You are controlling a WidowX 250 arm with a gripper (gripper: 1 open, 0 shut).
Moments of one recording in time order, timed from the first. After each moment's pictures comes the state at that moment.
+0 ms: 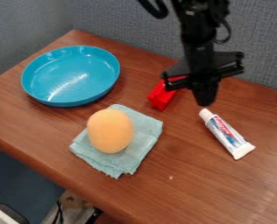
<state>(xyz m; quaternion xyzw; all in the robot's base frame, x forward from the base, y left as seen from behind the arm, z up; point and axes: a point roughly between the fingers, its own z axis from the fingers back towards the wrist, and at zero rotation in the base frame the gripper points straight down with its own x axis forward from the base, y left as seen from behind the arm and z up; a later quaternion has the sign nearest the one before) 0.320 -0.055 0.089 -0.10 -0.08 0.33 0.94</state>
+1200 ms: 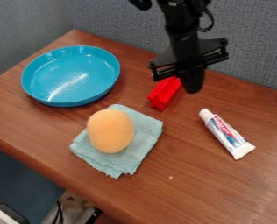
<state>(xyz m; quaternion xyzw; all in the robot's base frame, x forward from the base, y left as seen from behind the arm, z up) 0.329 -0.043 0.092 -0.10 -0.10 0.34 0.93</state>
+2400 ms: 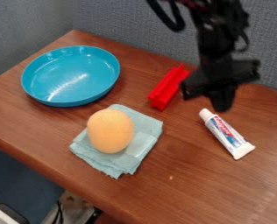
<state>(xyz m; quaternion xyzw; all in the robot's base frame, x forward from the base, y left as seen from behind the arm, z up) 0.325 -0.102 0.069 -0.10 -0.10 0.30 0.94</state>
